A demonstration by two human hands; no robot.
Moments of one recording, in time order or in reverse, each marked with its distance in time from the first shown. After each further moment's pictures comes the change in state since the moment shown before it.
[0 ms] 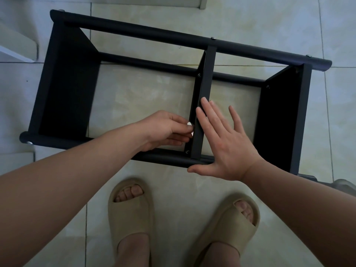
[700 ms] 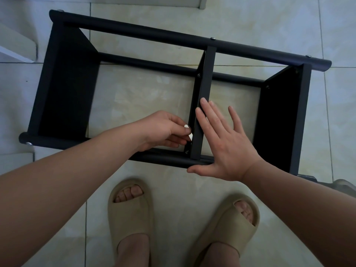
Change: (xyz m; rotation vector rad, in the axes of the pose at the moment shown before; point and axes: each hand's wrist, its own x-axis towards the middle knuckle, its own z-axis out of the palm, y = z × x) left_hand -0.006 0.005 -0.001 0.099 0.004 -0.023; right_hand 0.000 0.000 0.001 0.001 0.019 -0.002
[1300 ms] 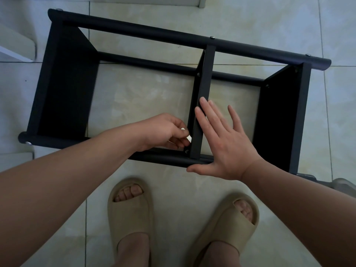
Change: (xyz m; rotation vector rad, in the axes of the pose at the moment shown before) left_hand -0.006 0.003 0.004 0.125 -0.047 0.009; right_hand 0.000 0.000 -0.001 -0.001 -0.008 -0.002
